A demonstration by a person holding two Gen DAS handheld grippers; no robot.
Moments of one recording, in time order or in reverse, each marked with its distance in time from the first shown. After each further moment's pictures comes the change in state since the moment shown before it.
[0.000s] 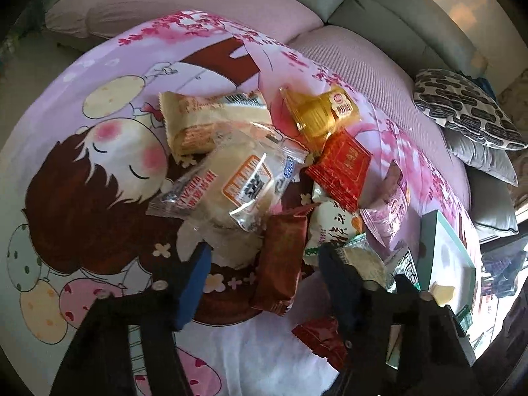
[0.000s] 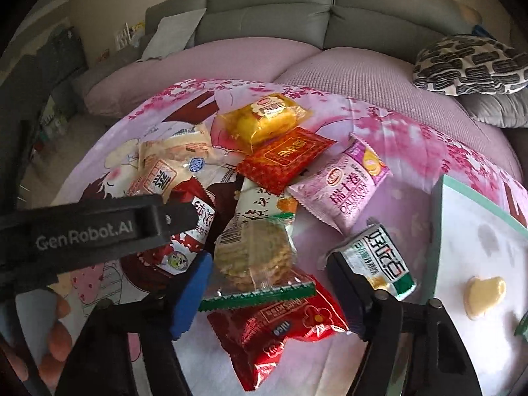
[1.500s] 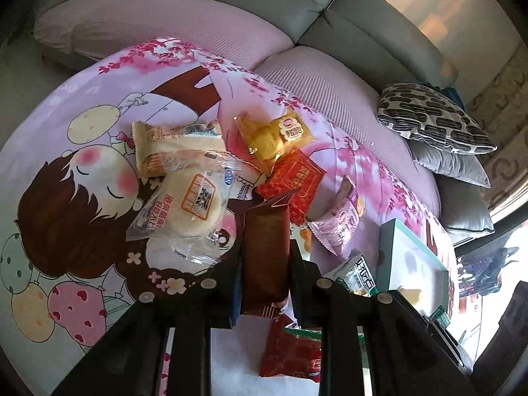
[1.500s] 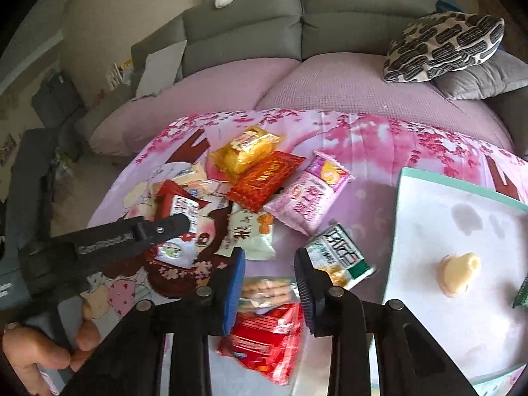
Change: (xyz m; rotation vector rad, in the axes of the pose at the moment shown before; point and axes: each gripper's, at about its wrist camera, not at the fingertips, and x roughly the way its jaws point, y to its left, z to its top) left arm -0.030 -0.022 -0.005 0.034 -0.100 -0.114; right arm -0.054 -0.041 0.002 0.169 -0.061 0.066
